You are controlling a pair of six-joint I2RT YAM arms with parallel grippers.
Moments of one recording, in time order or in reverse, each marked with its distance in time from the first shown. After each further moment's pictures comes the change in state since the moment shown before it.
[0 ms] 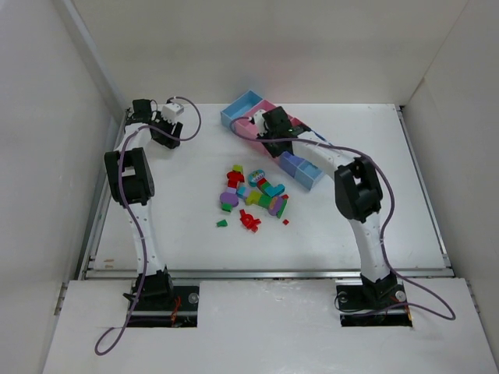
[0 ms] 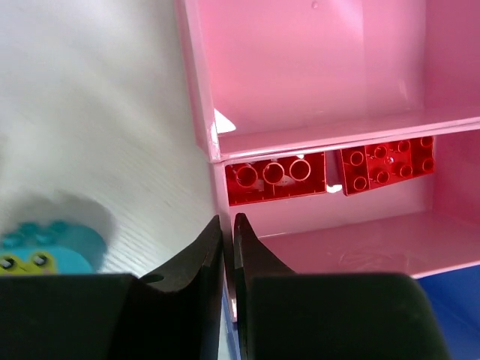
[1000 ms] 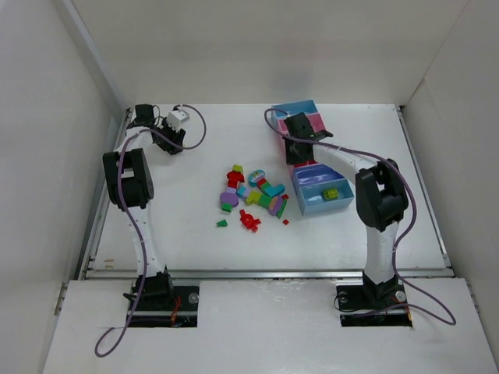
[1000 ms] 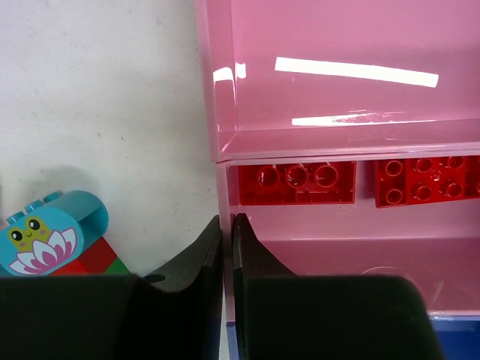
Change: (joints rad) left arm -0.014 -0.082 -0.146 0.005 0.078 0.130; right arm -0.087 -0.232 -0.340 0.009 0.017 0.586
